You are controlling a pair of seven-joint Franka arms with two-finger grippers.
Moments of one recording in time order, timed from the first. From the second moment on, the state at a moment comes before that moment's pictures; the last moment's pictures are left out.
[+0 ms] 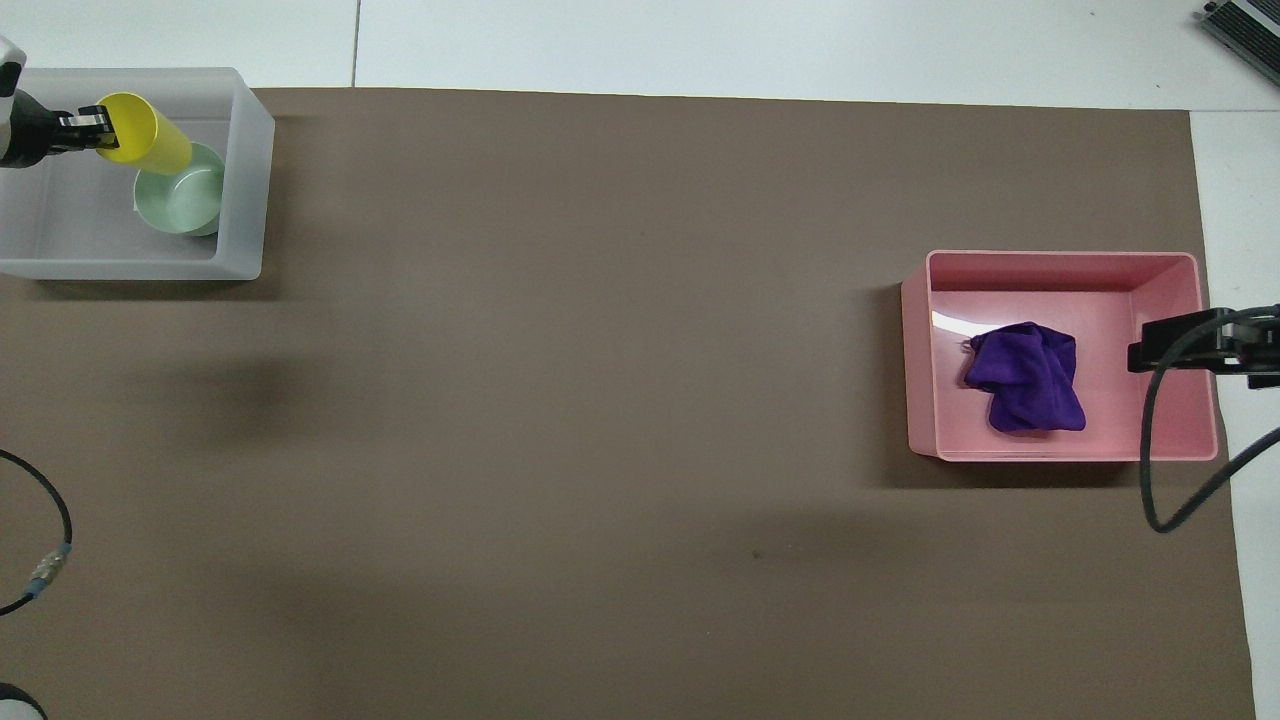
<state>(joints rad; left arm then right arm) 0.19 0.64 -0.04 -1.31 -0.08 2.33 0.07 0.02 -0.11 -0.06 -1.65 0.01 1.55 0.11</state>
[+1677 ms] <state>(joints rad) -0.02 0.12 -0.06 -1.77 -0.08 2.08 0.21 0.02 -0.11 -0.06 -1.65 0.01 1.55 0.11</state>
